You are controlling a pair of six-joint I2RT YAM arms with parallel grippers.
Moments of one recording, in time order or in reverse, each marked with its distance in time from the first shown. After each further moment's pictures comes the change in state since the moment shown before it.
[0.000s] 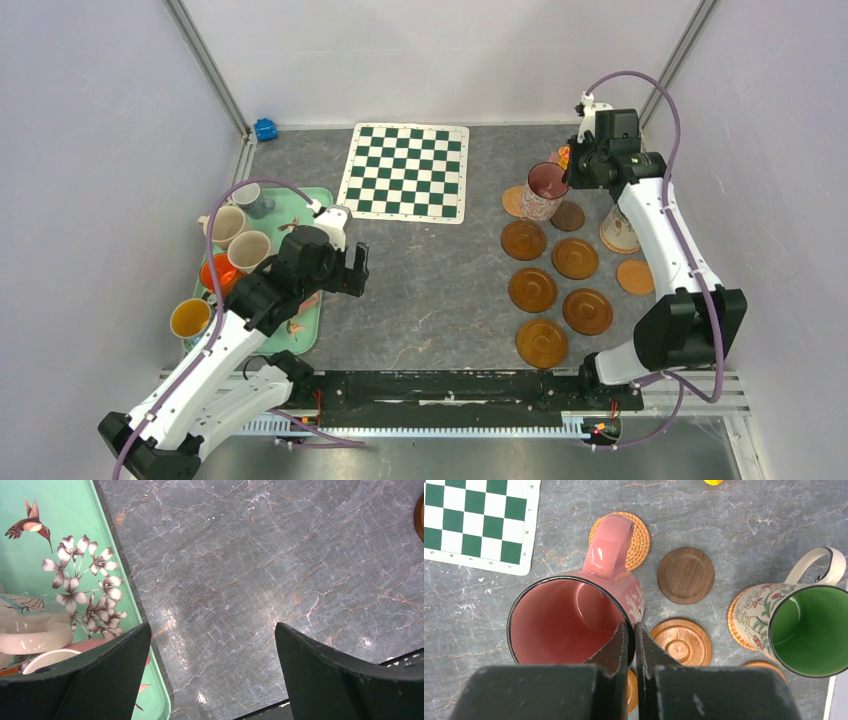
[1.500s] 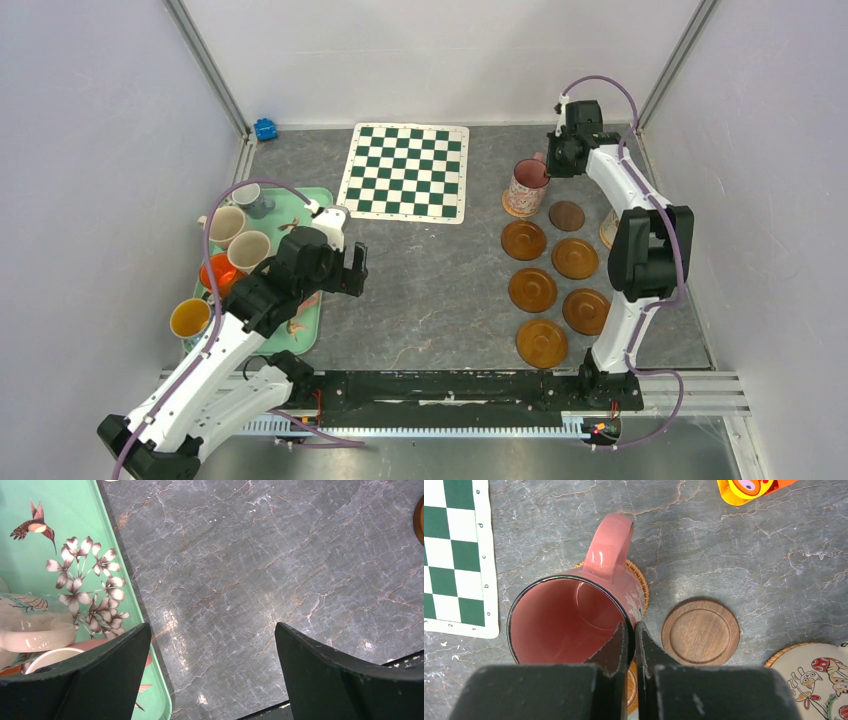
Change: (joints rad) left arm 0.000 -0.014 0.000 0.000 -0.009 0.000; right arm -0.006 0.459 0.201 0.129 0.016 0.063
